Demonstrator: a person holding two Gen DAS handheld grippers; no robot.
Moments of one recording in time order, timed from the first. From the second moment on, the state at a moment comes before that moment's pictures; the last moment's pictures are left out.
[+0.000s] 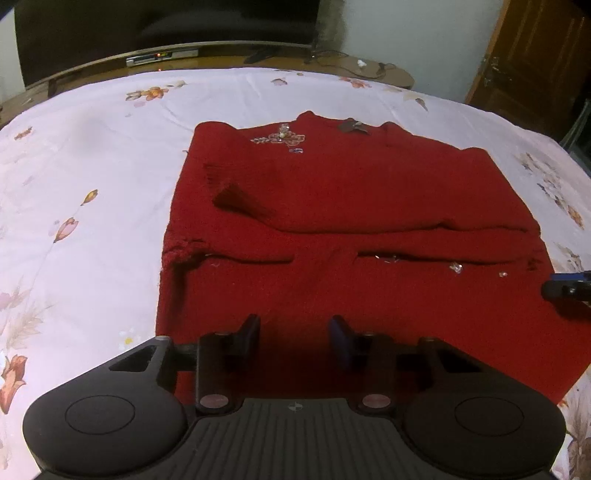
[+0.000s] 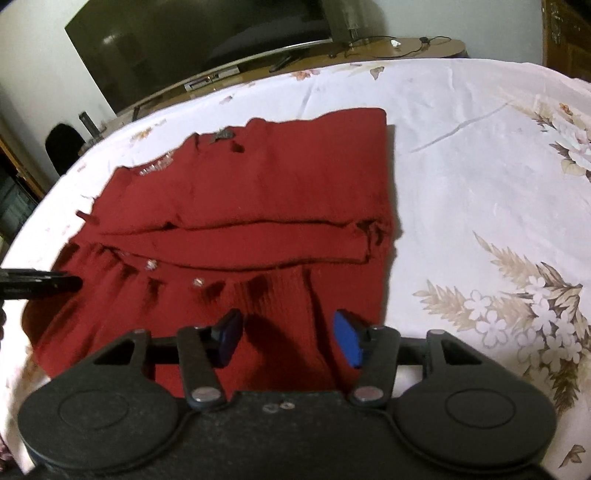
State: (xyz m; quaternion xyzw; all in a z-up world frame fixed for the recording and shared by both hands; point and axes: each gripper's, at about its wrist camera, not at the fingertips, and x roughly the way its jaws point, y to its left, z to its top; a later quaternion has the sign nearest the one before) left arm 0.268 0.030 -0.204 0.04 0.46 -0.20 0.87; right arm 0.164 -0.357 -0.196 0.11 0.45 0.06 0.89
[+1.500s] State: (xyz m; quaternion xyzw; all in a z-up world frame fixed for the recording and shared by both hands) left arm 0.414 0.015 -0.213 -0.05 0.38 -0.12 0.91; right arm 0.315 -0.377 -0.196 0.09 0.39 -0.06 0.92
